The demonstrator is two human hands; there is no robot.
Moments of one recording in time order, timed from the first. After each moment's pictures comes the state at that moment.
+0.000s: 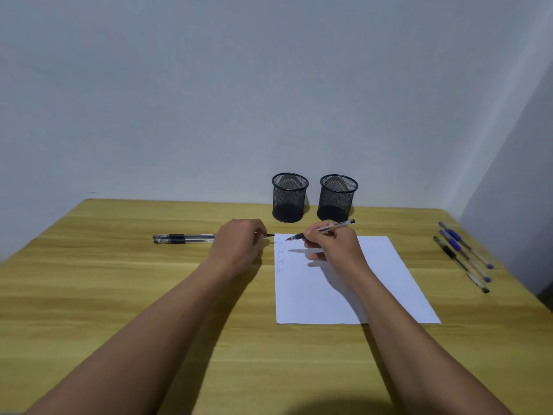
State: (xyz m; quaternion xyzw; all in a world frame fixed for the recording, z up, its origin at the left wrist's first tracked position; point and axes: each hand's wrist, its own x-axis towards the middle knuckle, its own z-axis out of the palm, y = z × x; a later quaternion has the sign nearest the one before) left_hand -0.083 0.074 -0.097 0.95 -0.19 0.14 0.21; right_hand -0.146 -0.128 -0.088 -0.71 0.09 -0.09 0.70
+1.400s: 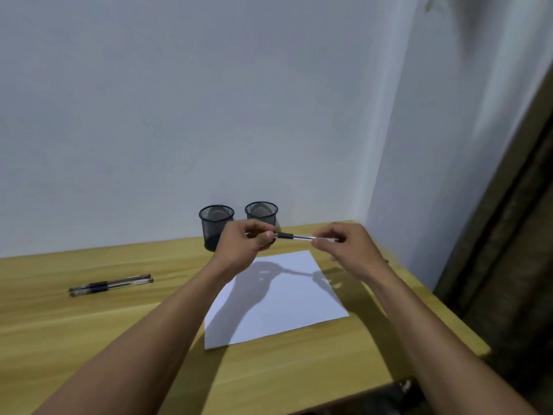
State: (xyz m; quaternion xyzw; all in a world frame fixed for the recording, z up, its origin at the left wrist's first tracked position) left_hand -0.134 -0.052 -0.026 0.72 -0.23 -0.04 0.66; right_hand -0.234 -0.258 -0.020 -0.84 0.09 -0.21 0.49
